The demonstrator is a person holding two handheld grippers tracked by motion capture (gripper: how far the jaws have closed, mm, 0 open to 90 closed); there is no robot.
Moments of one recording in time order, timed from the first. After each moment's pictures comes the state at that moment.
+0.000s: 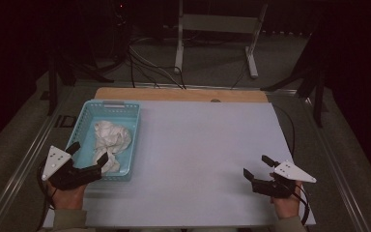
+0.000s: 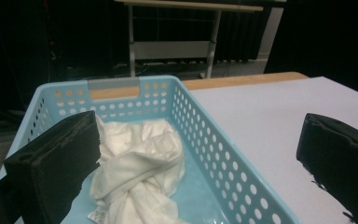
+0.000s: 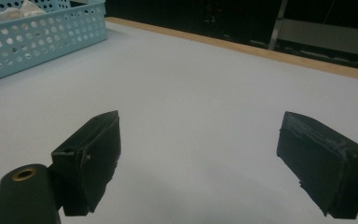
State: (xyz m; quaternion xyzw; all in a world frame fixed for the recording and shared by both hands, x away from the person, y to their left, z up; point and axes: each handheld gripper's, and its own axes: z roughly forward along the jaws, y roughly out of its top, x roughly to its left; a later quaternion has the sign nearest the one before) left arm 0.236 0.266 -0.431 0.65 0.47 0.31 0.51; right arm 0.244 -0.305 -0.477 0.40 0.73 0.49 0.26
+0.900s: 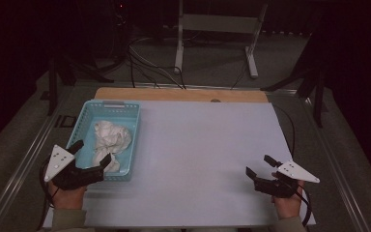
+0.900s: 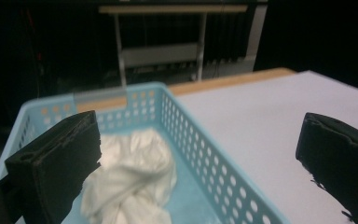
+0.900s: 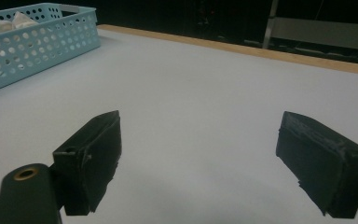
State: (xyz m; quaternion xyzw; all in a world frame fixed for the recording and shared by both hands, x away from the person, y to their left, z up) left arm 0.236 0.260 -0.424 0.67 0.44 0.31 0.51; right arm 0.244 -0.311 -0.478 0.42 0.71 0.50 0.26
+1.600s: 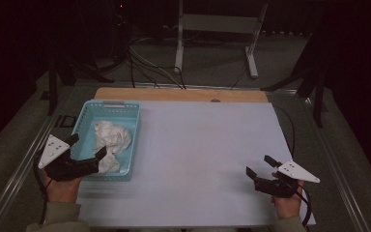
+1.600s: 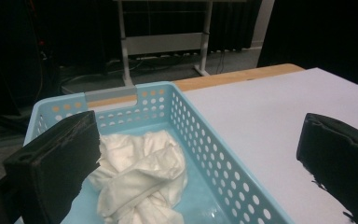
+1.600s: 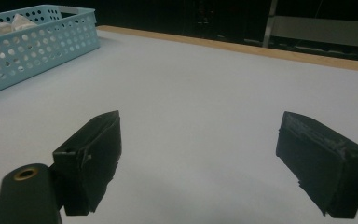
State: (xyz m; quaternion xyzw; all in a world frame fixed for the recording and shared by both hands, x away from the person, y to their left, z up) left arm 0.252 0.273 -0.406 0.67 0.46 0.30 0.50; right arm 0.244 -0.312 -0.479 0.43 0.71 0.50 0.25
